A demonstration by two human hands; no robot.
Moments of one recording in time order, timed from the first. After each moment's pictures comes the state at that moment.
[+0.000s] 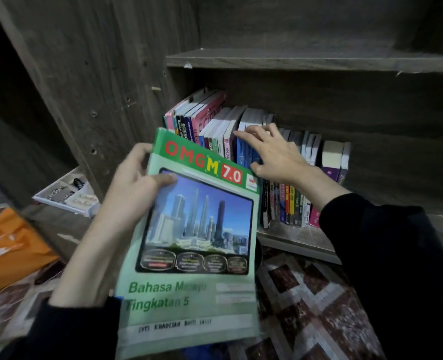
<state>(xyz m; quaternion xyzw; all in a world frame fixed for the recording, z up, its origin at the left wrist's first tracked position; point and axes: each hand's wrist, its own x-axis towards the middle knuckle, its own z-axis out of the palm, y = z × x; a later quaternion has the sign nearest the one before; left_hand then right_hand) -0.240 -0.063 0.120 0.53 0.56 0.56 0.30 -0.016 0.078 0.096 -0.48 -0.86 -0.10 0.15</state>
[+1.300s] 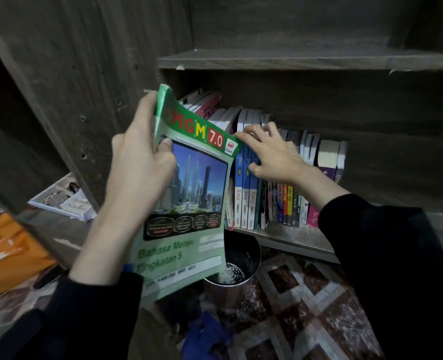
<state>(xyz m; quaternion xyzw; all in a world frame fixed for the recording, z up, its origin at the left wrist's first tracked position) -0.212 -0.059 0.153 0.63 0.61 0.49 -0.01 -0.011 0.077 0.097 -0.49 -0.85 -0.11 0.15</state>
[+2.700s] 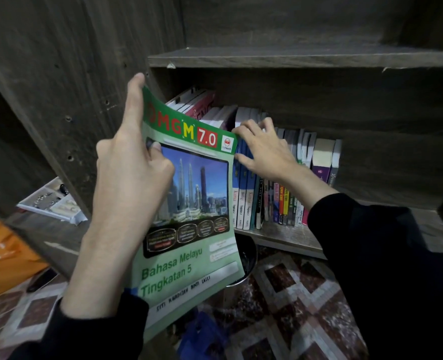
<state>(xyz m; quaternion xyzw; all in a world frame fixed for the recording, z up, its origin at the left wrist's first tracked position) -0.187 -0.084 0.163 0.60 0.66 0.46 -0.01 -0.016 0.081 0.097 -0.50 -0.84 -0.07 0.21</state>
